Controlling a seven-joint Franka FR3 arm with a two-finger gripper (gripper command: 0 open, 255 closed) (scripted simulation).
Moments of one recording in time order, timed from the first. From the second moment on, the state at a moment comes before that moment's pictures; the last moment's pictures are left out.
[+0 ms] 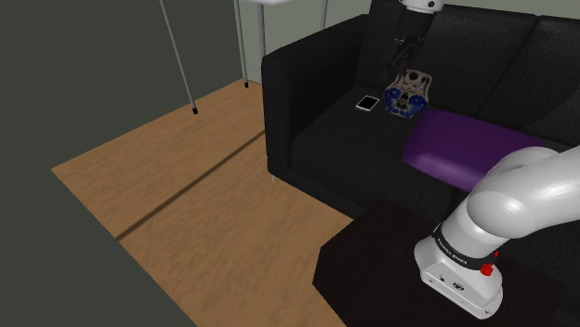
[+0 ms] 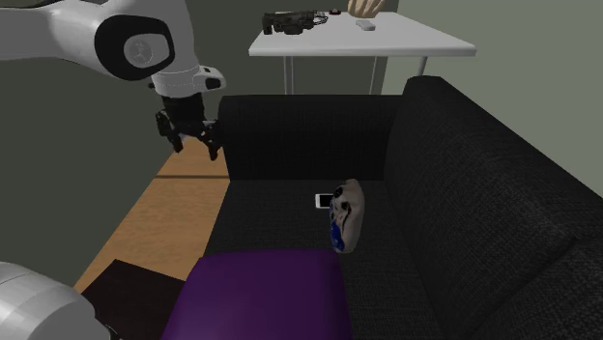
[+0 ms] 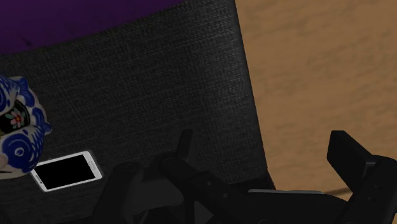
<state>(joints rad) -0.04 -0.57 -0.20 -2.28 -0.02 1.74 -0.25</state>
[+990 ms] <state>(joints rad) -0.08 -0.12 -0.51 -1.97 0.06 1.83 -0.68</state>
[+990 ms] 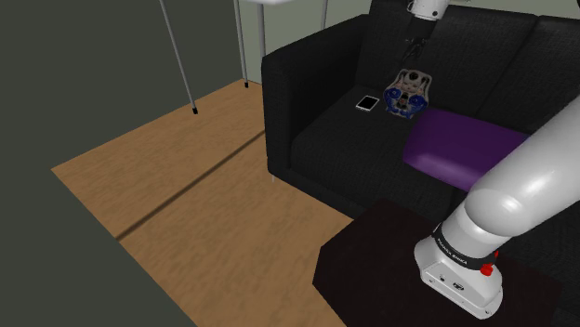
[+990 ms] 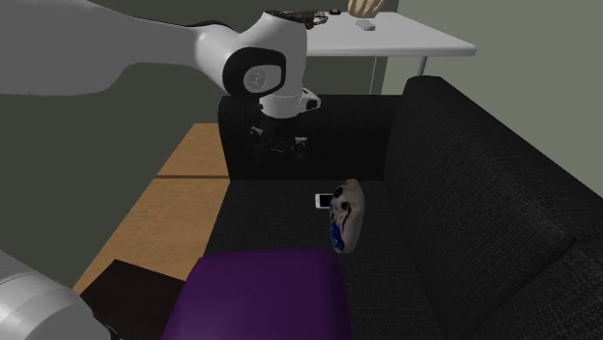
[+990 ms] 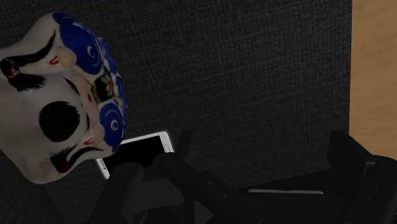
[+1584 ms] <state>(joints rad) -0.21 0.27 -0.59 -1.62 0.28 1.77 -0.94</state>
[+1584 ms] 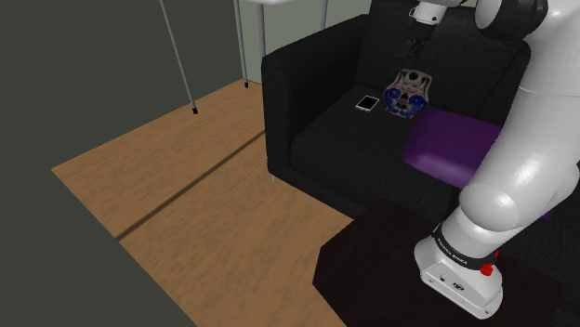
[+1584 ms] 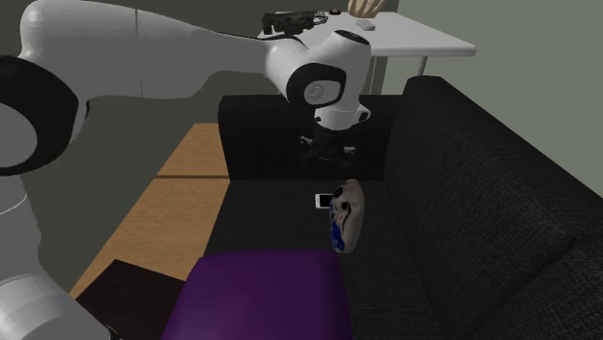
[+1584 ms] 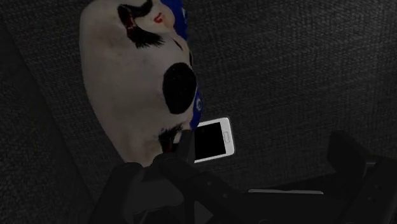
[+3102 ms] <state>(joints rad) -0.38 0.59 -0.55 -1.31 0.44 1.73 -1.07</state>
